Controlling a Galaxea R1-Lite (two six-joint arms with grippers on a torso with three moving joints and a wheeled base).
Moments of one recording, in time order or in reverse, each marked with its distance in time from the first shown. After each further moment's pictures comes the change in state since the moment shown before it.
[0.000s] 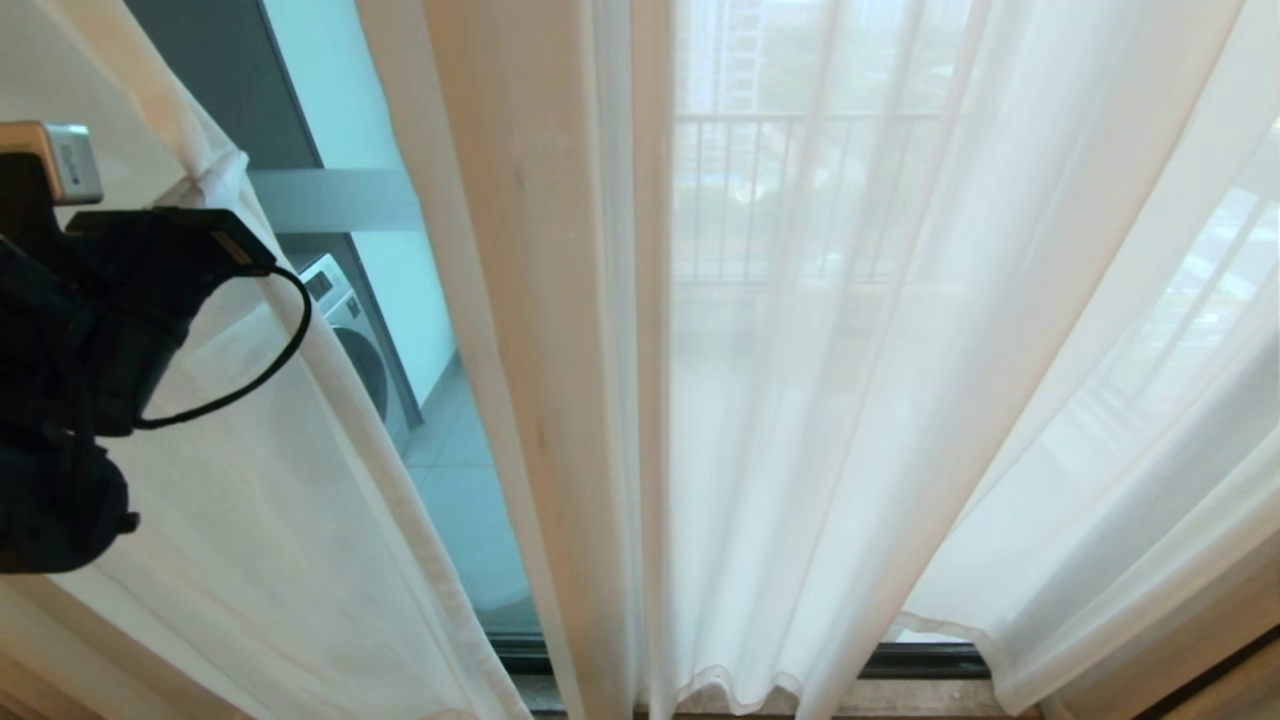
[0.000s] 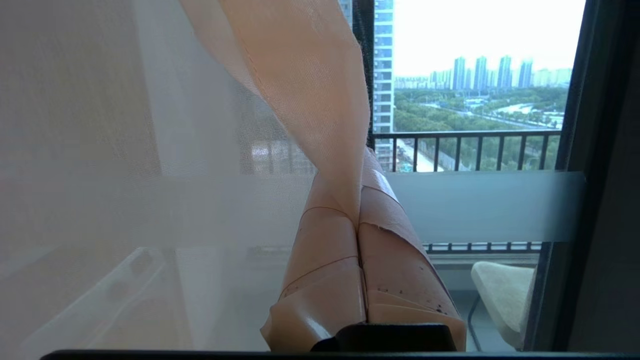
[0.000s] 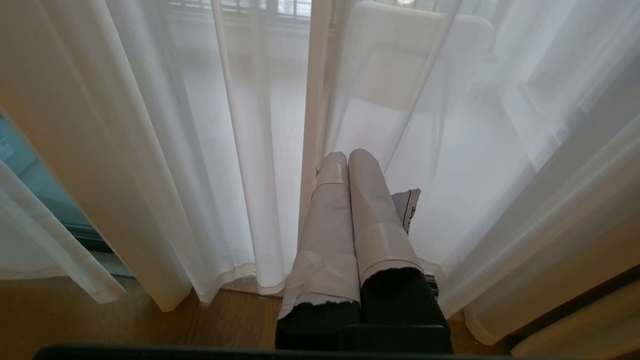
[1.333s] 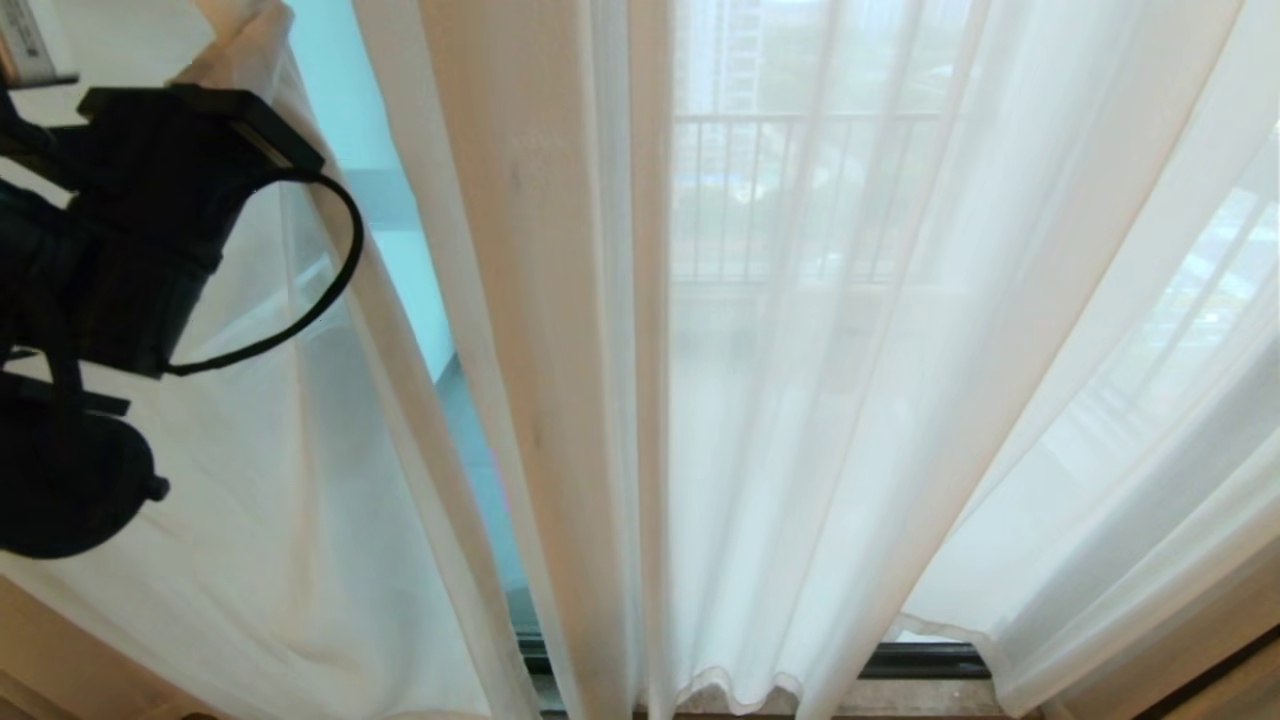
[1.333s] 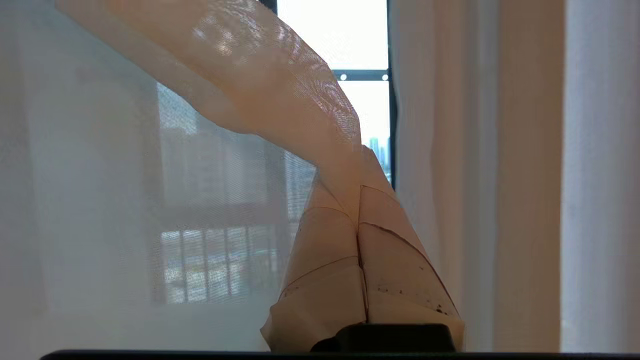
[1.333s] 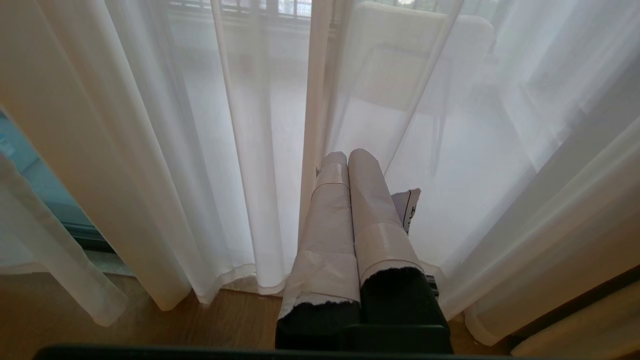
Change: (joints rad) left arm -0.272 -0.102 -0.120 0.000 0.015 0.041; right arm 0.000 0.000 0.000 0.000 0.000 0.000
